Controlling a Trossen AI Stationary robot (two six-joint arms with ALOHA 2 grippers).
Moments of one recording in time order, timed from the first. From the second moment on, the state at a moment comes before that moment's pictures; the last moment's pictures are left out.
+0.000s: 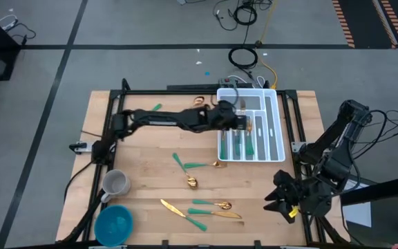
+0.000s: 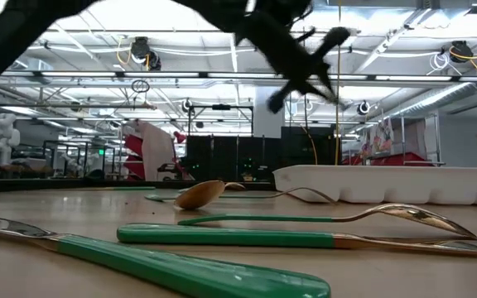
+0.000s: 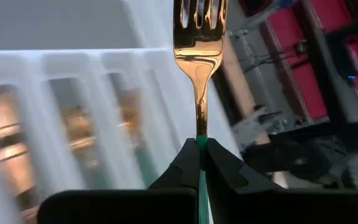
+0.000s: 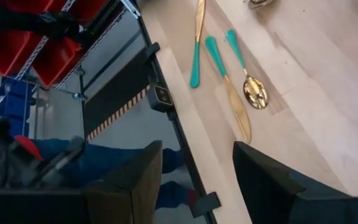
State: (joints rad) left arm 0.13 2.19 1.90 -0.24 -0.19 -1.06; right arm 0.97 1.17 1.11 -0.73 0.45 1.43
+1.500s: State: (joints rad) left arm 0.08 2.63 2.34 -0.37 -0.40 -1.15; right arm 1.02 1.17 1.11 -0.71 0.63 1.34
